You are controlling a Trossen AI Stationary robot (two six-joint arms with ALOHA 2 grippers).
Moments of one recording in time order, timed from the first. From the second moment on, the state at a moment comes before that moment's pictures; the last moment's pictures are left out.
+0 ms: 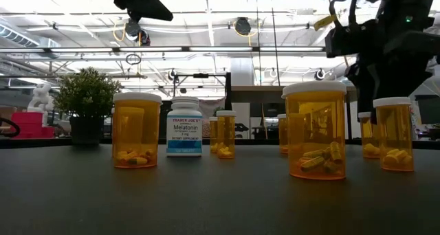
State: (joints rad) left arm -0.04 1.07 0.89 -0.30 -0.20 0.06; right arm 0.34 1.37 0.77 -0.74 0.20 0.55
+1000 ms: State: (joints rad) left arm -0.04 1.07 0.89 -0.29 -0.20 0.06; right arm 0.27 1.22 0.77 -0.70 0.17 0.54
